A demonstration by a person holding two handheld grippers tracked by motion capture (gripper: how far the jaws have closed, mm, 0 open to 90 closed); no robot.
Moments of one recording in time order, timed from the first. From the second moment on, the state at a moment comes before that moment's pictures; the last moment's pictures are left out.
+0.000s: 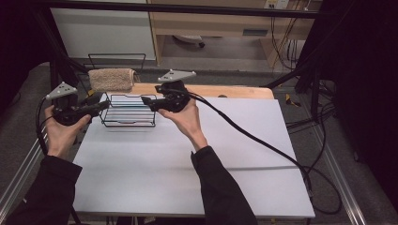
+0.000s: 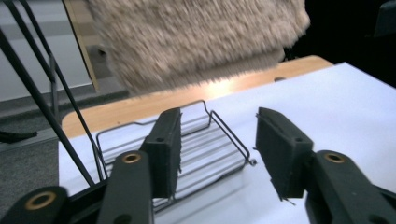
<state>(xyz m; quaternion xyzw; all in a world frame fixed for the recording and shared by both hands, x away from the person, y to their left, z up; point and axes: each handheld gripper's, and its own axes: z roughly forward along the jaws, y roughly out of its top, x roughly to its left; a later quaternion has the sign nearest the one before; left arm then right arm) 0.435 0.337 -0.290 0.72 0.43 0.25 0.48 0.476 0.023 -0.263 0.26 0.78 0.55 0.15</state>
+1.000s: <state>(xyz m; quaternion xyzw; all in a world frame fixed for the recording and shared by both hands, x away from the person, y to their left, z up) 0.395 0.285 -0.387 0.76 0.41 0.20 0.46 0.437 -0.149 -0.345 0.37 0.77 0.51 0.13</state>
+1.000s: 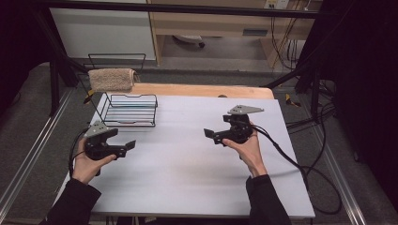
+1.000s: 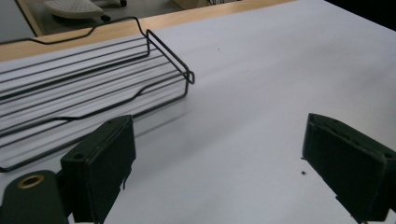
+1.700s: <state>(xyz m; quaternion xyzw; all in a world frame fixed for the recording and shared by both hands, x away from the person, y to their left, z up) 0.378 0.275 -0.431 0.79 0.38 0.17 0.45 0.392 -0.237 -0.429 0.39 0.78 0.48 0.09</state>
